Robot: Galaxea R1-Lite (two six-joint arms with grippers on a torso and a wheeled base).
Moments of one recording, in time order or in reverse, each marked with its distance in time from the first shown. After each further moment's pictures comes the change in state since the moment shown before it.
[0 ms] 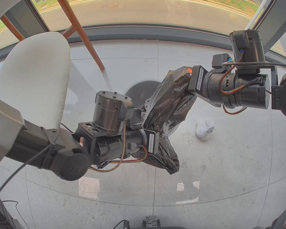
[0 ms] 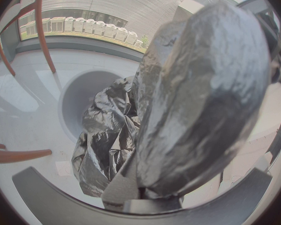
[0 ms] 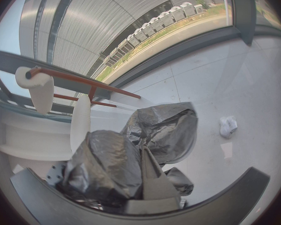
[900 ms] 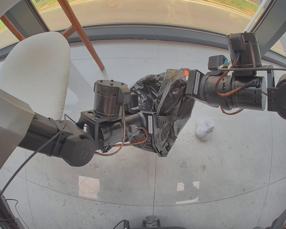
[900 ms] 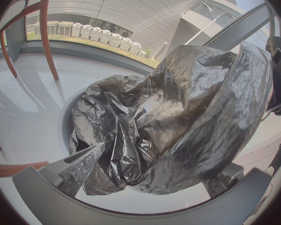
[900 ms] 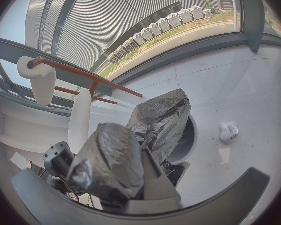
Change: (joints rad) left arm 0.062 0.103 -0.144 -0.071 -0.012 0.006; right arm 0.002 0.017 0.003 -0.015 0.010 -0.032
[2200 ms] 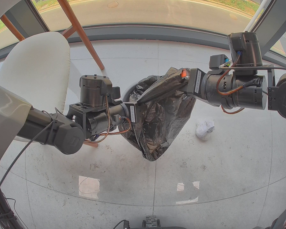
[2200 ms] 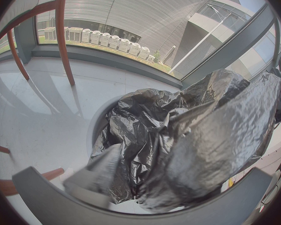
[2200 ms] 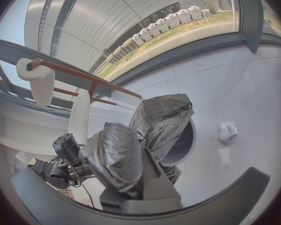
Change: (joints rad) left arm 0.115 0.017 -0.009 -0.013 -0.001 0.024; right arm -0.002 -0.001 0.004 0.005 0.001 0.007
